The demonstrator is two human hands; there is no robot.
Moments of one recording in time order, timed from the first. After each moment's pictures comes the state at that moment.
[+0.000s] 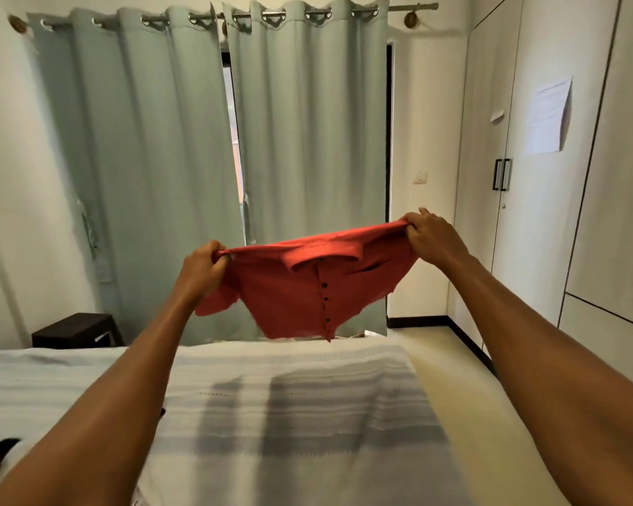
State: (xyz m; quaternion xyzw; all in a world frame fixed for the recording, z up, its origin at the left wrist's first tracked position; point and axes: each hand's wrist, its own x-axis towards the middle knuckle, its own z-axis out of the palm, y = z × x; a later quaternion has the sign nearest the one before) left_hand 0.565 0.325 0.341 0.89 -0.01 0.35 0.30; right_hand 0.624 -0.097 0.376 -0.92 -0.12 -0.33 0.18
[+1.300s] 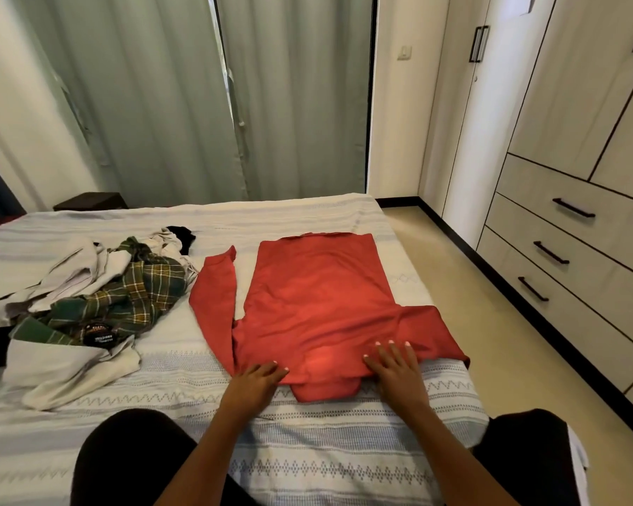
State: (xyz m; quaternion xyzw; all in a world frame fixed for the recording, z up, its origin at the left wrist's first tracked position) left_hand 0.095 0.282 -0.143 0.98 -0.19 0.06 -0.01; right_hand 0.096 -0.072 -0.137 -0.99 -0.15 -0.06 0.05
